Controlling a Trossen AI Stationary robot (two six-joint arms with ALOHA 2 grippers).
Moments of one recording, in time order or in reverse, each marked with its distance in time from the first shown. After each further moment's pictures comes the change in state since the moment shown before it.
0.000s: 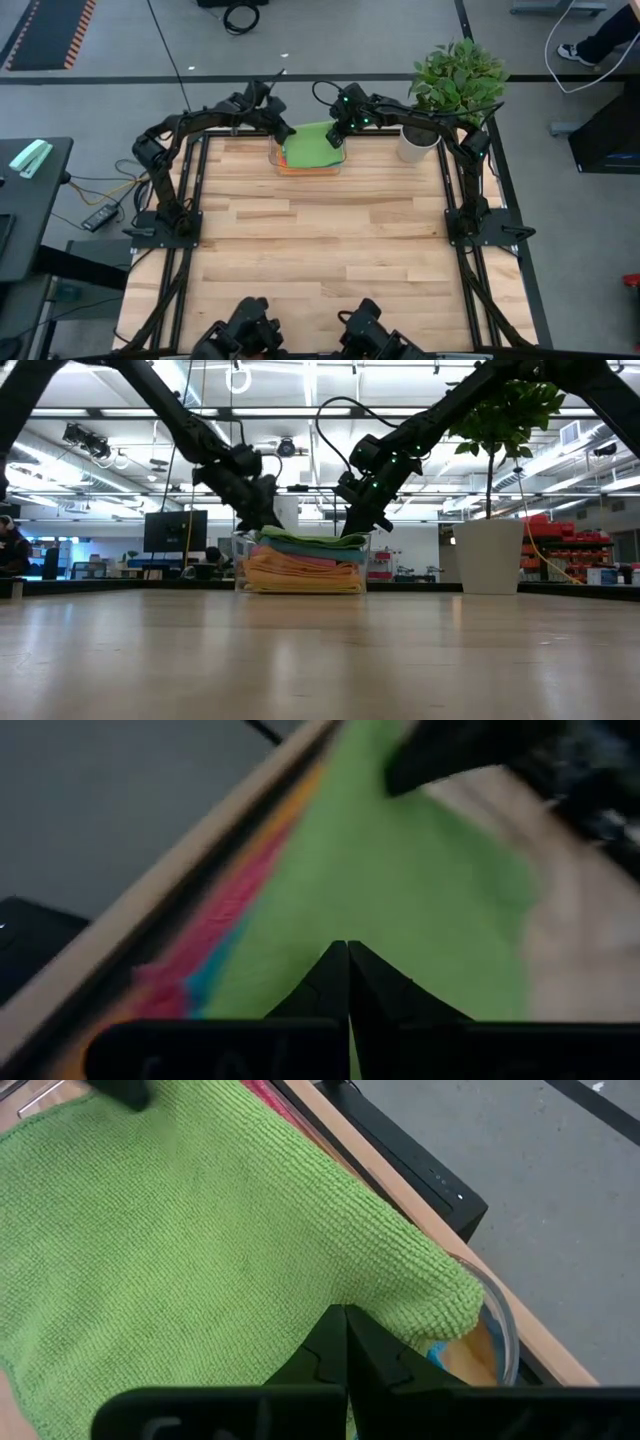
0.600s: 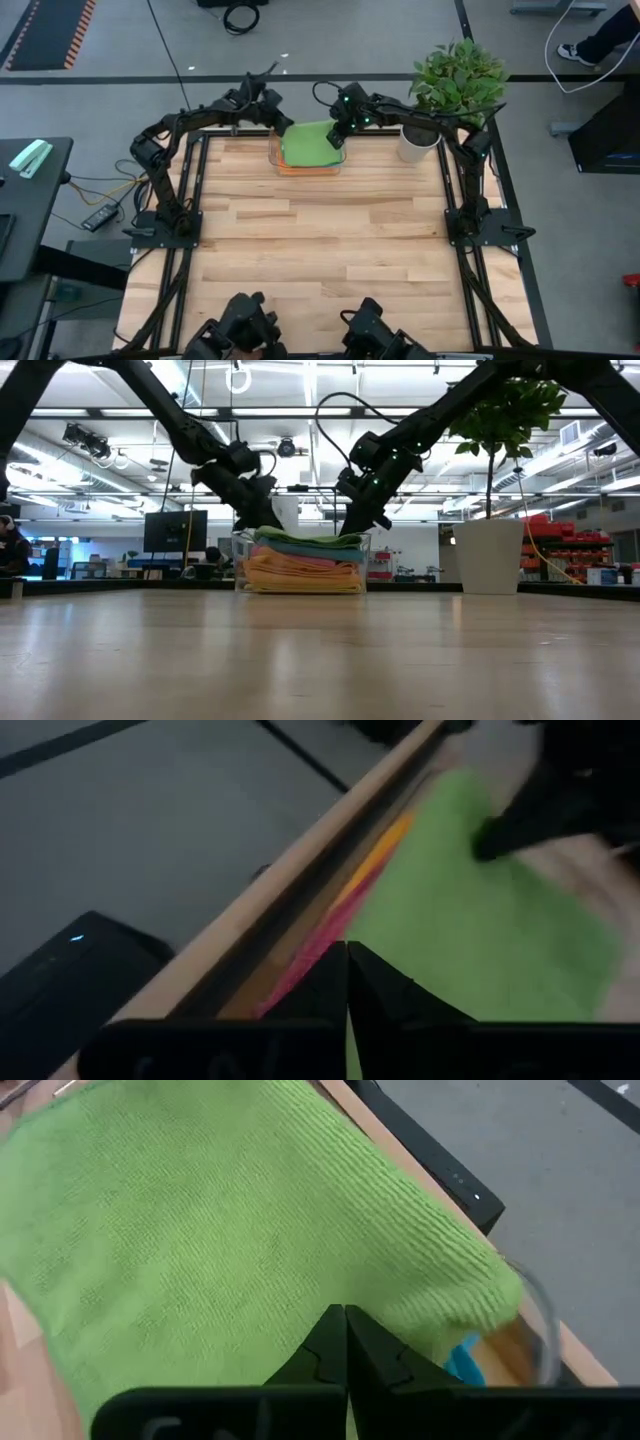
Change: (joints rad) left arm 0.032 0.023 0.000 0.104 -0.122 -0.051; right arm 0.006 -0.007 0.000 -0.016 -0.026 -0.026
